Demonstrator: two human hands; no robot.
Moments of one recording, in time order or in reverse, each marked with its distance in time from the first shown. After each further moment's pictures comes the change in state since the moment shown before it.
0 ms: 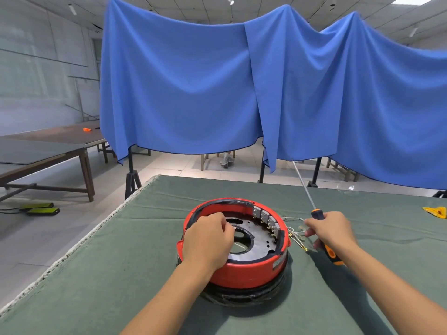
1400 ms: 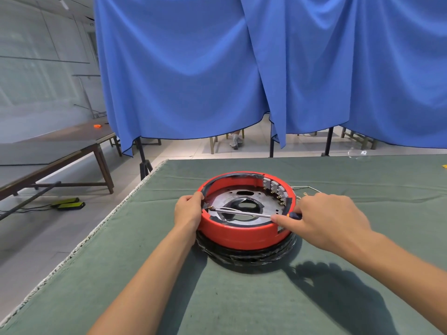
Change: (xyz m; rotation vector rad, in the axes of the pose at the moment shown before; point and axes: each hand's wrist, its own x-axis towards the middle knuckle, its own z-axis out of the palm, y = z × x) left_hand 0.023 -0.043 0.004 -0.690 -0.029 -0.710; right_hand -0.105 -0.033 -0.011 -0.944 -0.009 -0.712
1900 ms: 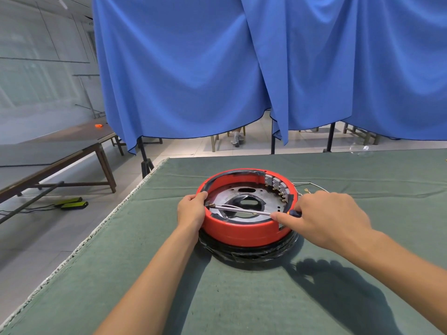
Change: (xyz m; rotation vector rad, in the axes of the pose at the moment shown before) left_hand 0.003 -0.007 0.005 -0.054 0.000 -0.002; right_hand -0.003 -0.004 -0.003 0.059 -0.026 0.025
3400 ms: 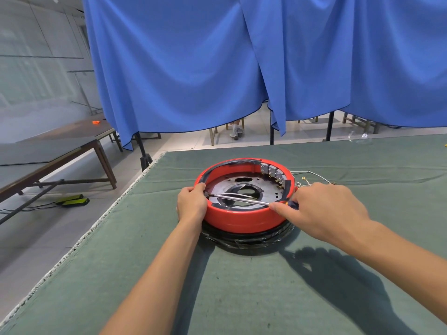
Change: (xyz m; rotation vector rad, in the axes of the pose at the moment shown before) left_hand 0.000 -0.003 0.006 0.096 0.135 0.022; right_hand -0.008 -0.003 0.004 -0.021 0.017 -0.045
